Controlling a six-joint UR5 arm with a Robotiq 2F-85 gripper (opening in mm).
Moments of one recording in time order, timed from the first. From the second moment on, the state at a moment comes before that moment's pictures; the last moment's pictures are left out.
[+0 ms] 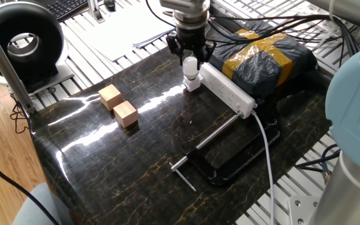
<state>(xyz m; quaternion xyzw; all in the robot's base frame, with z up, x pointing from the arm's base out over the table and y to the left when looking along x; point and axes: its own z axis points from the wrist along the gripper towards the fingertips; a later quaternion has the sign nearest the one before) 0.580 -0.042 0.103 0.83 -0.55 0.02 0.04</state>
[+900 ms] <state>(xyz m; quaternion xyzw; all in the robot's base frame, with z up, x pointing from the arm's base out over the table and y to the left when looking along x) 0.580 -0.043 0.105 0.78 -0.63 0.02 0.05</state>
